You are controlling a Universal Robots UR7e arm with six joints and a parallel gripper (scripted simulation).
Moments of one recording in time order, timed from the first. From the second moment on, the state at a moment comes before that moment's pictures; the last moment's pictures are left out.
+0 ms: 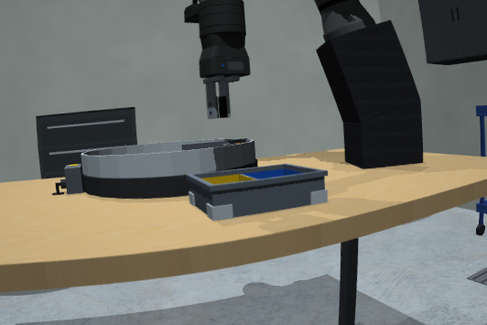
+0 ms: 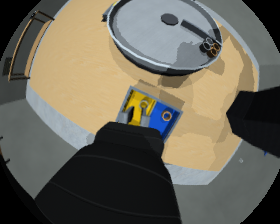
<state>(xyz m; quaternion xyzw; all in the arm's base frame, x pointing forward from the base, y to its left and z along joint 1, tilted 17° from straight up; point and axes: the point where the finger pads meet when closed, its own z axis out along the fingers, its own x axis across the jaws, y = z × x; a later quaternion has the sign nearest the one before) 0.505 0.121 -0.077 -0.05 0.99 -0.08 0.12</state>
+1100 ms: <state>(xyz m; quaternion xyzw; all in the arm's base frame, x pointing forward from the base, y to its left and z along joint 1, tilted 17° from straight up) 0.479 0.075 -0.079 -0.05 0.99 -0.08 0.12</state>
